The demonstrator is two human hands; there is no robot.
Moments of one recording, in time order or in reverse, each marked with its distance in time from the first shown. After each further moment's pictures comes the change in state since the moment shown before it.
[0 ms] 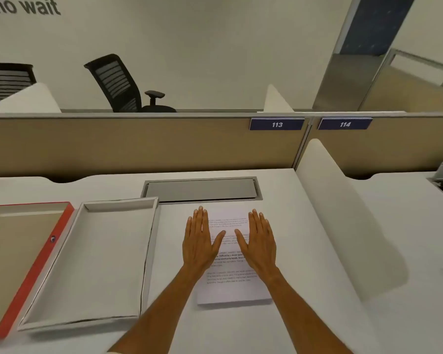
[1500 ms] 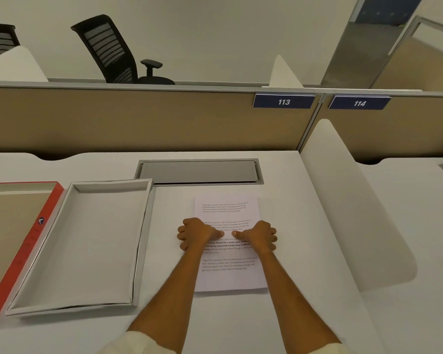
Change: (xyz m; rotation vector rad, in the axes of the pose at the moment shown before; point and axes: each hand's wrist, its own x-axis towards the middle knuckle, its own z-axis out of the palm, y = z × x) left_hand 0.037 0.014 0.021 -0.162 -0.363 -0.909; right_hand 0.028 0.004 0.009 0.172 -0.363 0.751
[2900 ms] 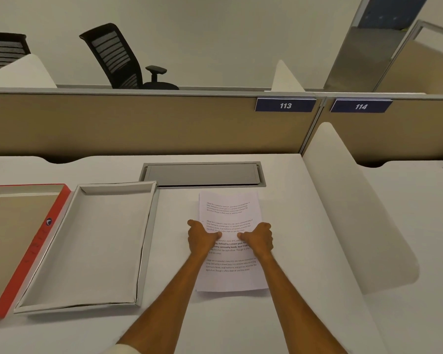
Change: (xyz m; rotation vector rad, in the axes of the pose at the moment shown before) left_hand -0.012 -0.022 0.004 -0.373 0.058 0.334; right_hand -0.014 0.003 0.001 0.206 0.012 -0.148
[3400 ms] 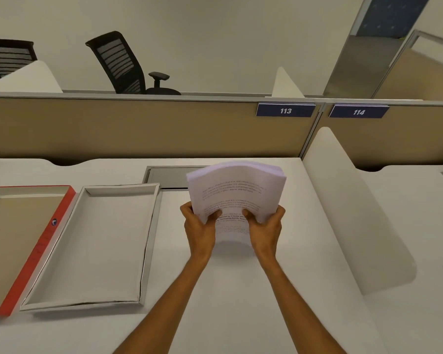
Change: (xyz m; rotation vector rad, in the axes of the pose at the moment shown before) left_hand -0.036 0.023 -0.027 -0.610 0.203 0.434; right_hand -0.040 -0.020 -0.024 0.720 0.247 -0.464
